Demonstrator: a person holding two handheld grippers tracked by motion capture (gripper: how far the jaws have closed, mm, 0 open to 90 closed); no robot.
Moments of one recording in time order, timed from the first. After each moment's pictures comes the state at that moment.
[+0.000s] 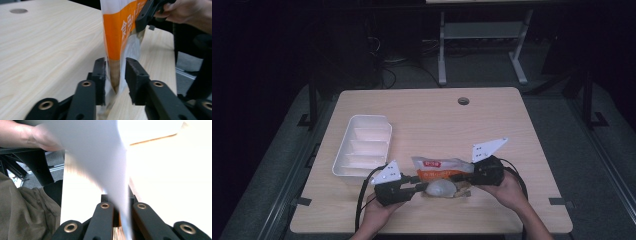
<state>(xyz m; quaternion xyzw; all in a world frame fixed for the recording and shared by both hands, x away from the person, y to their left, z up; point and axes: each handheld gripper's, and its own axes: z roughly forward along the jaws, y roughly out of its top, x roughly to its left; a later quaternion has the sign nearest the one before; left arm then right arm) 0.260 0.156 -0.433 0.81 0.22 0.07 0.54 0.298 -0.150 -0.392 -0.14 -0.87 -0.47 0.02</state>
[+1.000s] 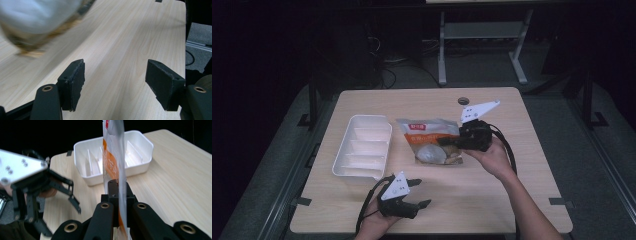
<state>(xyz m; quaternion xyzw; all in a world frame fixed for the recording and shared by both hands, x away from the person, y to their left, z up) 0.239 0.143 -0.439 0.86 0.18 0.11 0.47 0.355 -0.118 -0.328 -0.17 -0.85 -0.51 -0.02</state>
